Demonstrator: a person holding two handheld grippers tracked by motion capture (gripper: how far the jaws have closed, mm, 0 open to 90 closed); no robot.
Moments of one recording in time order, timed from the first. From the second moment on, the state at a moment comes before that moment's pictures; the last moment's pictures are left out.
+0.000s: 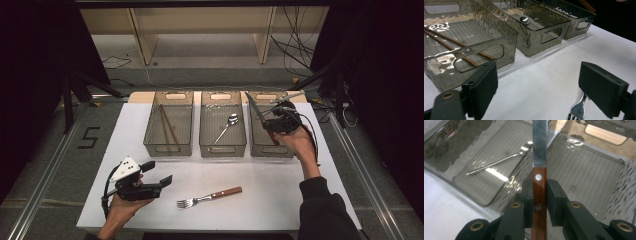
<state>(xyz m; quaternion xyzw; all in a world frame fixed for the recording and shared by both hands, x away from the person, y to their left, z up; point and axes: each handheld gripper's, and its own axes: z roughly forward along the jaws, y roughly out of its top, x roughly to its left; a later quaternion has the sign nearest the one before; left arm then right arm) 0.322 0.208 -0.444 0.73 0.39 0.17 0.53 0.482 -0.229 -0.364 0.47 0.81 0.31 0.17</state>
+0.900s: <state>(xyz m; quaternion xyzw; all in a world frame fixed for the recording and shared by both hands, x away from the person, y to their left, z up) 0.322 0.208 -0.443 0.74 0.38 0.17 0.53 0.511 -0.237 -0.386 0.54 0.77 0.30 0.17</state>
